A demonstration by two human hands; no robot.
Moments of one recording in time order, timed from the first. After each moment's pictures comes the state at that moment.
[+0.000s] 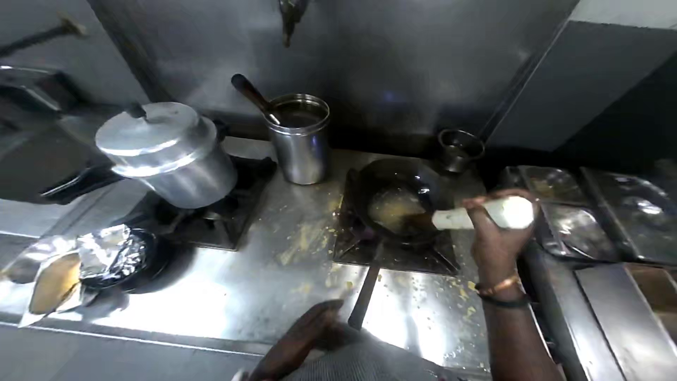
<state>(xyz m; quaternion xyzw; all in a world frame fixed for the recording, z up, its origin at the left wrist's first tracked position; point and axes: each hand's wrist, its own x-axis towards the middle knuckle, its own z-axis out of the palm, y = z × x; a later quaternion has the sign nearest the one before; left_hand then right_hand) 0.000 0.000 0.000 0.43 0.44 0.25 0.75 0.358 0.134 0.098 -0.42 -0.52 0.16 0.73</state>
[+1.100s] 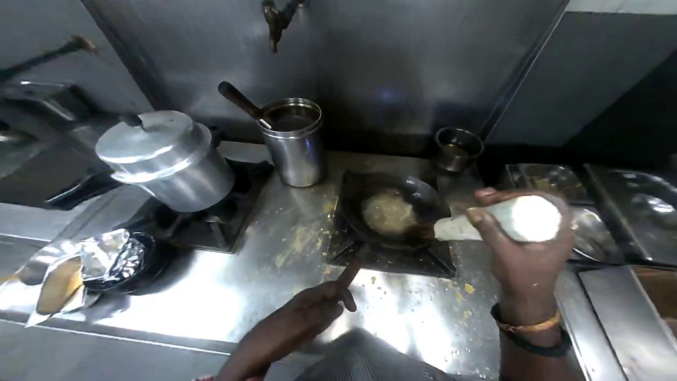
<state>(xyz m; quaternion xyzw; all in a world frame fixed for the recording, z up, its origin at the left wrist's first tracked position) 0.023 0.038 0.092 0.56 0.36 0.21 0.72 0.360 0.076 0.153 -0.46 -0.60 0.15 0.64</state>
